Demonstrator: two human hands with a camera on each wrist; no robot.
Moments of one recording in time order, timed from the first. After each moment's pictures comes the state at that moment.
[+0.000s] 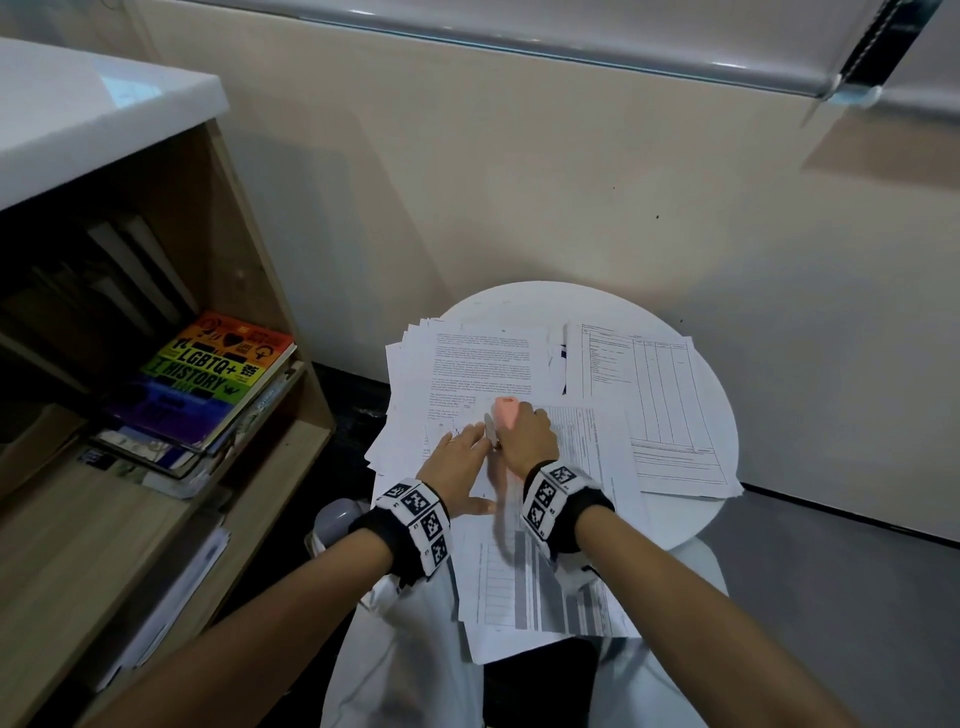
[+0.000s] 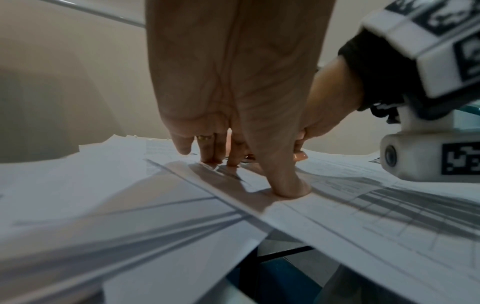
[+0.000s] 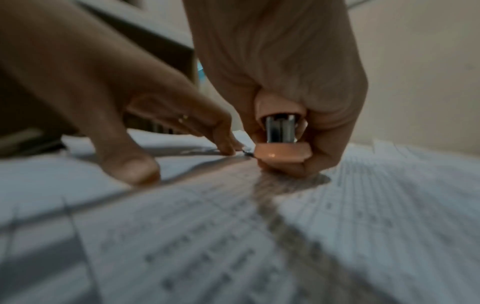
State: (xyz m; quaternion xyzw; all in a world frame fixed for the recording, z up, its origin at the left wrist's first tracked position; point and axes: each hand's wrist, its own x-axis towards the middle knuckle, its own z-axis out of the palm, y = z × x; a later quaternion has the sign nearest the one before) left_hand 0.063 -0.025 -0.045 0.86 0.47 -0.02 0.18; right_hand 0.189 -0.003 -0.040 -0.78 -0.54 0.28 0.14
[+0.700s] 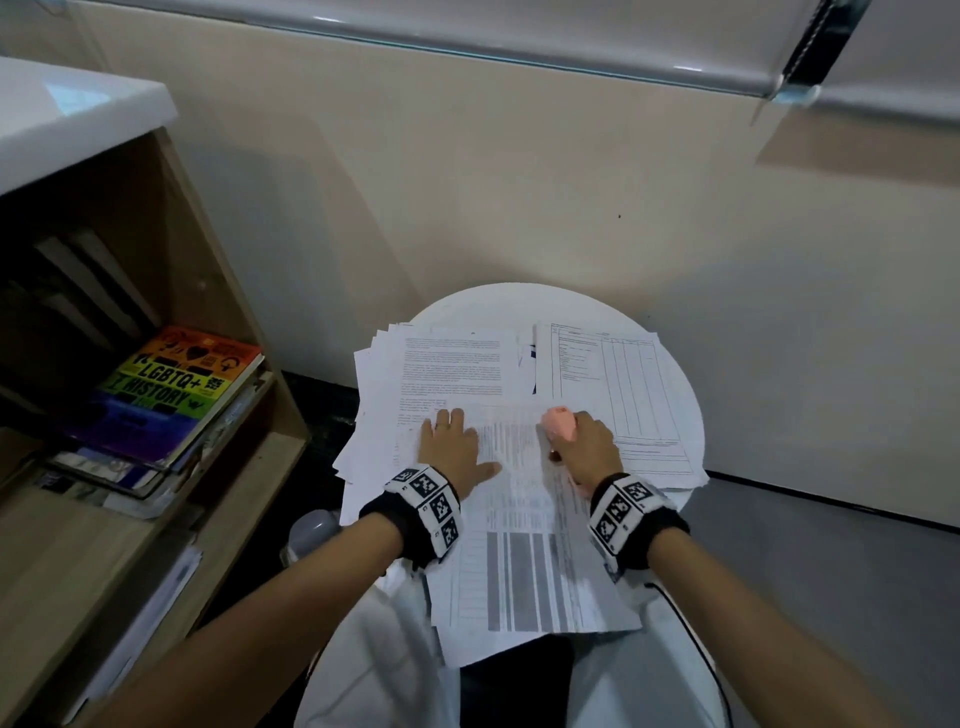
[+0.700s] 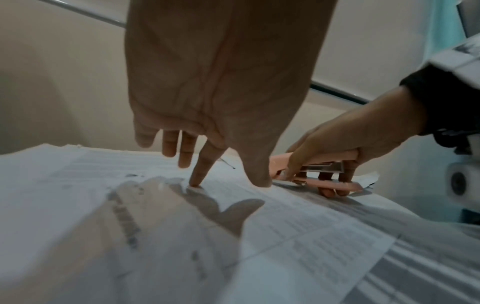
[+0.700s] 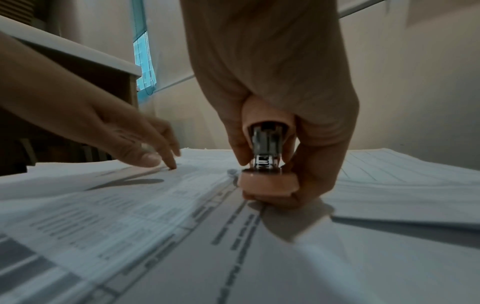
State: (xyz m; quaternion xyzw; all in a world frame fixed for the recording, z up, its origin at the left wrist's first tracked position) left_hand 0.108 -0.015 -0.027 0.82 0.55 -0.11 0.09; right_hand 0.296 -0.021 -0.056 -0.80 -0.47 0.30 0.21
